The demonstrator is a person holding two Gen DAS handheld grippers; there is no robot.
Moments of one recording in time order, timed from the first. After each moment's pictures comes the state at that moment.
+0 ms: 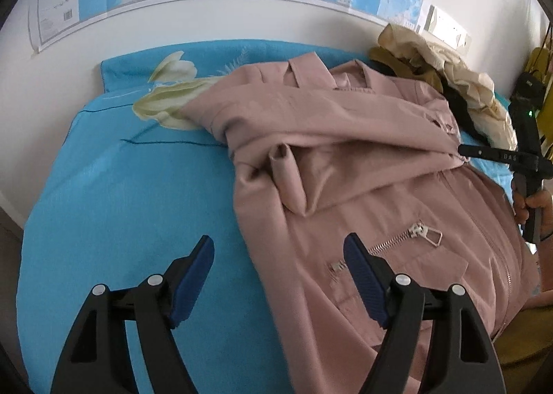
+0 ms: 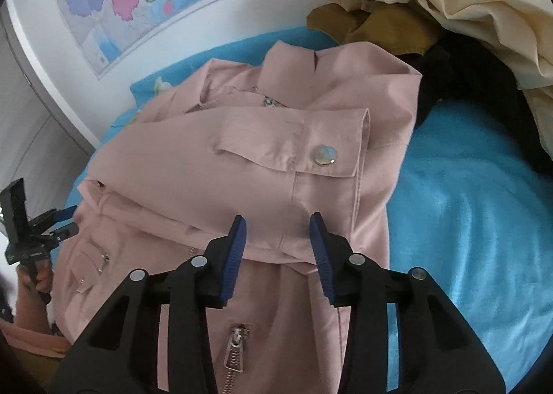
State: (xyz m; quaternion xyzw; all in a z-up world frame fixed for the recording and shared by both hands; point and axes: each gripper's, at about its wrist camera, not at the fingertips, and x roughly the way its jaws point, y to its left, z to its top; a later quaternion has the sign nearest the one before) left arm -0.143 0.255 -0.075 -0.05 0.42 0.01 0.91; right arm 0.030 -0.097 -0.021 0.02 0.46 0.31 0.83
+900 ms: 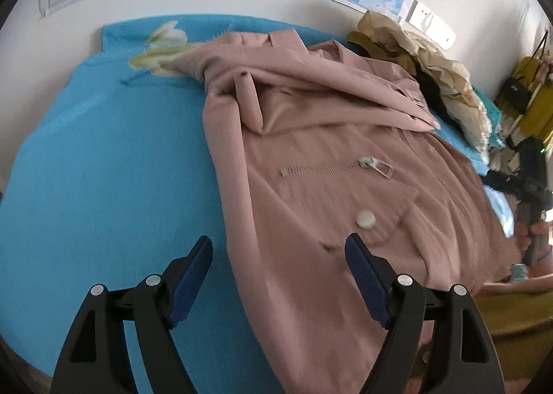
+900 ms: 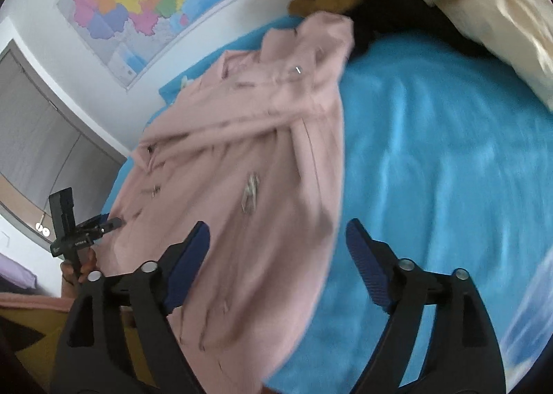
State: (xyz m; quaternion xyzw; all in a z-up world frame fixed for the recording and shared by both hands) left arm -0.210 0.239 -0.089 -0.12 0.44 -0.04 0.89; right arm -0.065 -0.201 -0.025 0.11 0.49 0.34 0.80
